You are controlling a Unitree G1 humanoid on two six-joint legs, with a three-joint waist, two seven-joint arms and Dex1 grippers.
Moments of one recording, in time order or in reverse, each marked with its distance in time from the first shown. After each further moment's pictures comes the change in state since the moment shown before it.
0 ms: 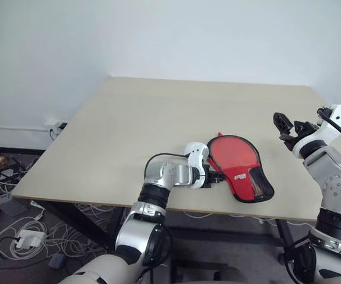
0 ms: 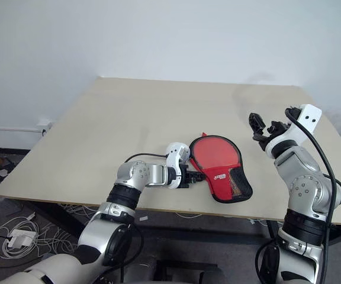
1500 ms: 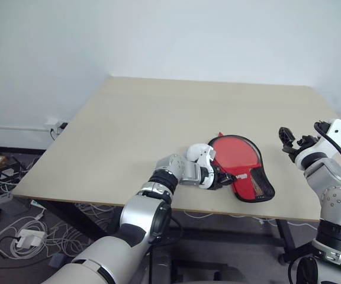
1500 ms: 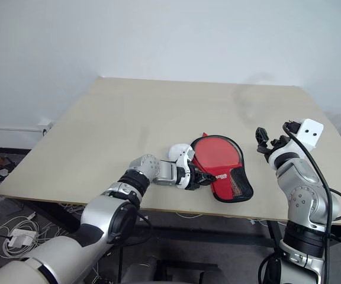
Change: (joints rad) left arm -0.190 -0.012 0.043 0.454 -0.106 -0.098 -0.104; right arm 0.086 0.002 0.018 -0.030 -0.060 -0.029 -0.095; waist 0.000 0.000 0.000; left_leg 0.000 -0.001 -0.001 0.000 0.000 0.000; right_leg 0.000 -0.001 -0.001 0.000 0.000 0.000
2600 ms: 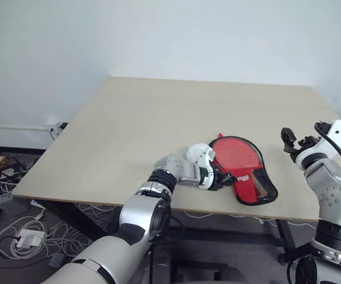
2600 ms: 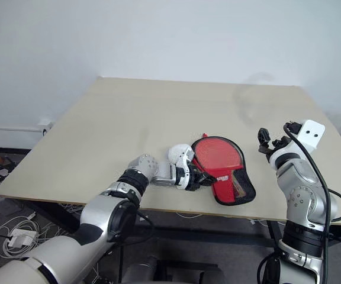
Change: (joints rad) left arm -0.003 0.004 0.010 -0.059 -0.003 0.170 -0.052; right arm -0.001 0.008 0.002 0.007 -0.024 -0.018 -0.017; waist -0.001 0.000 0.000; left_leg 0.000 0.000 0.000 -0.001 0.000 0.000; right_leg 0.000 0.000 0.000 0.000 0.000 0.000
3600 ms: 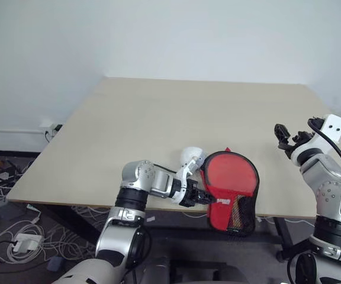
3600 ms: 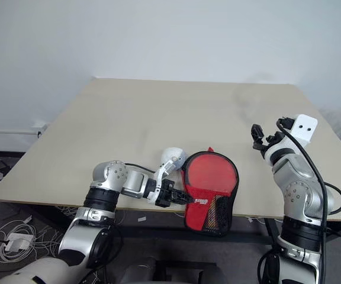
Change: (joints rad) left arm 0.335 0.205 -0.103 -0.685 -0.008 0.425 -0.072; right arm -0.035 -0.012 0.041 0.030 -0.015 -0.001 0.040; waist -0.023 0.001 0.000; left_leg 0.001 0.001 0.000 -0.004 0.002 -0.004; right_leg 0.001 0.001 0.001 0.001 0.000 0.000
